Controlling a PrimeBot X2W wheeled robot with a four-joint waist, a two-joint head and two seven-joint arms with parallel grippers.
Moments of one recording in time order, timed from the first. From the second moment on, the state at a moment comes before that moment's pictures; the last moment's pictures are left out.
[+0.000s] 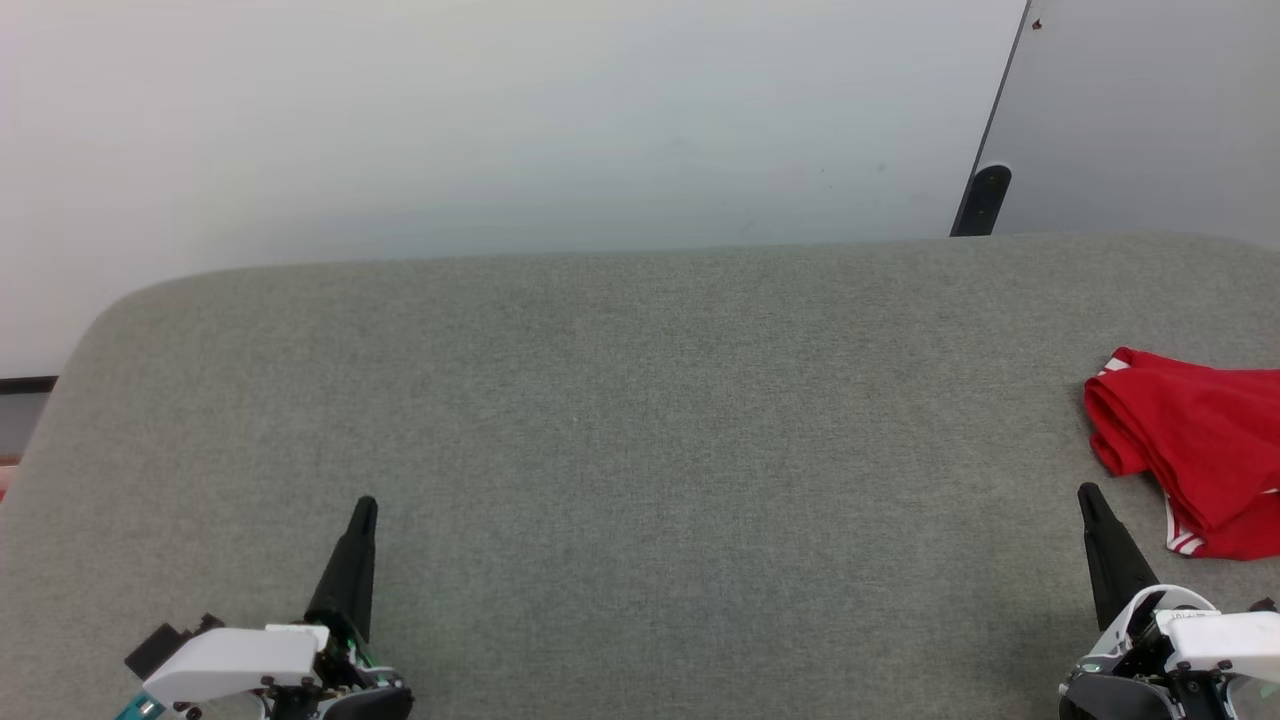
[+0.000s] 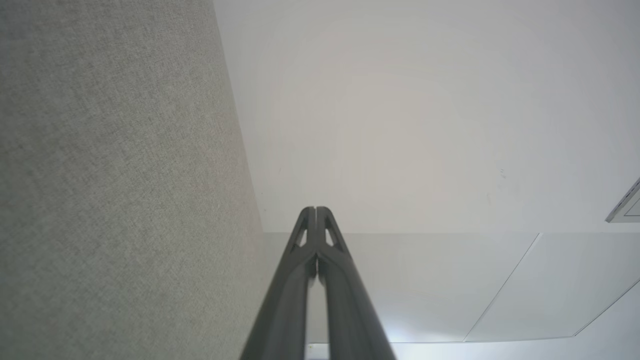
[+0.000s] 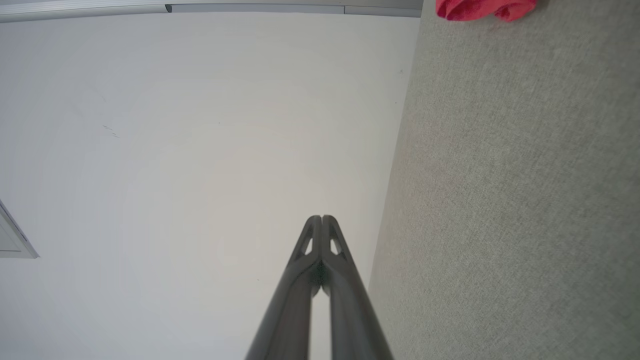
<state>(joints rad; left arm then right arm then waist) -0.10 0.05 0.11 0.25 -1.61 -0.13 0.12 -0.11 -0.05 -0.12 0.25 1.61 0.13 0.11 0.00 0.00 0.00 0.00</state>
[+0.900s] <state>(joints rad) -0.10 0.05 0.11 0.25 -1.61 -0.13 0.12 -0.11 -0.05 -0.12 0.25 1.61 0.13 0.11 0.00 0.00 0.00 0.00</state>
